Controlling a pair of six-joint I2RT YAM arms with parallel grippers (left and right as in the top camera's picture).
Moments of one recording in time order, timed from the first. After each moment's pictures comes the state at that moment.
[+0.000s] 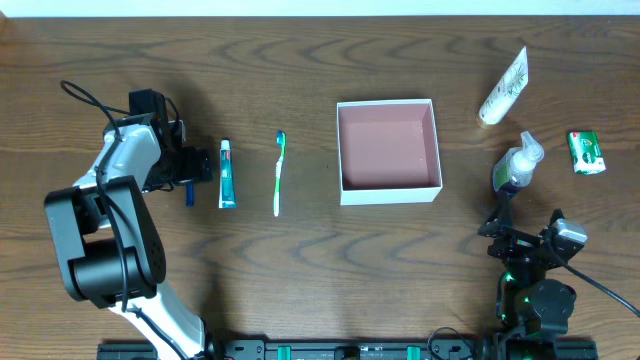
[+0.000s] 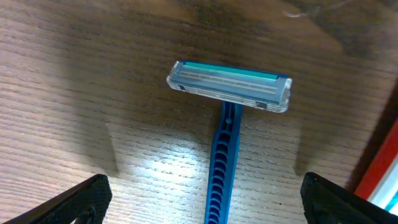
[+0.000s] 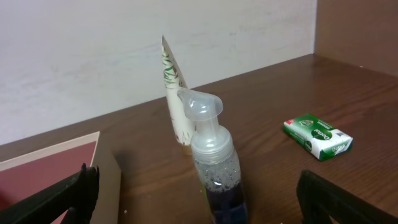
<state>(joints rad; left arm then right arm) 0.20 1.93 1.22 -0.76 -0.01 0.01 -0.07 0.01 0.01 -0.06 0.16 0.27</state>
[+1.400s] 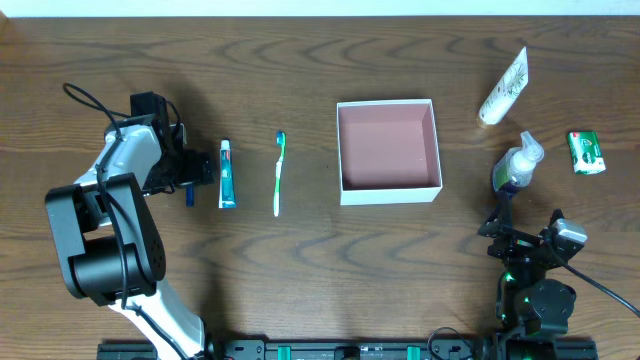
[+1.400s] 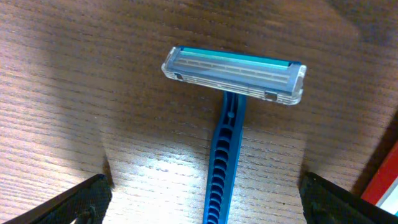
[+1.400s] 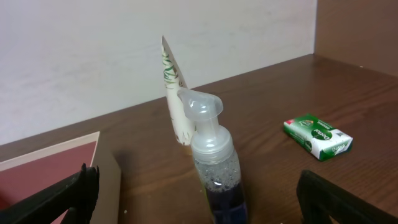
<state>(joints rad) 0.20 1.94 1.22 -0.77 0.00 0.00 -0.07 0.01 0.01 -0.06 0.16 0.27</state>
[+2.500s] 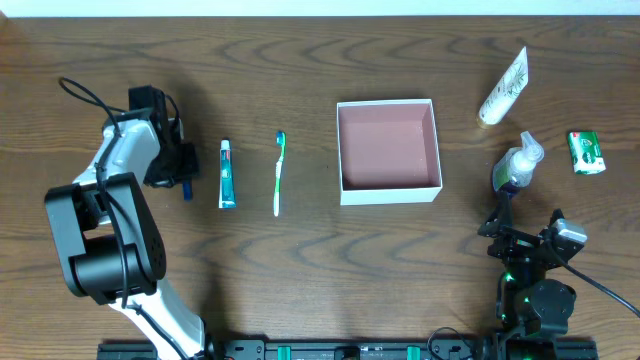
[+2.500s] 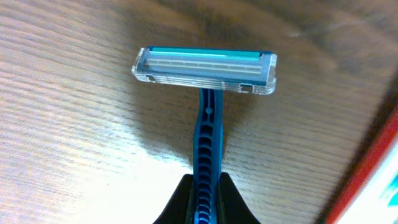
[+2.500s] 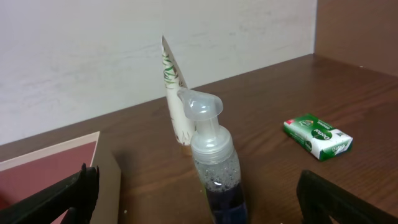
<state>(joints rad) 0.20 1.94 1.29 -0.82 -0.01 -0.04 -0.07 0.01 0.01 -0.06 0.16 0.27</state>
